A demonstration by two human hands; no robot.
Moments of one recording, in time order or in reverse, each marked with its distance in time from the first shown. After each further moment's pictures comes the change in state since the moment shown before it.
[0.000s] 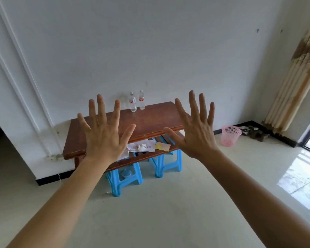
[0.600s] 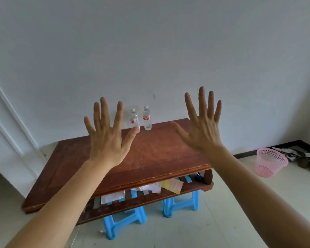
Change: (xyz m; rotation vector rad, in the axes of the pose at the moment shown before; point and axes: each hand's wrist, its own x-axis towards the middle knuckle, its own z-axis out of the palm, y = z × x) left_hand 0.360 0.043 0.276 0.010 -0.026 -0.074; right_hand 0.316 0.216 0.341 0.132 -0.048 0.028
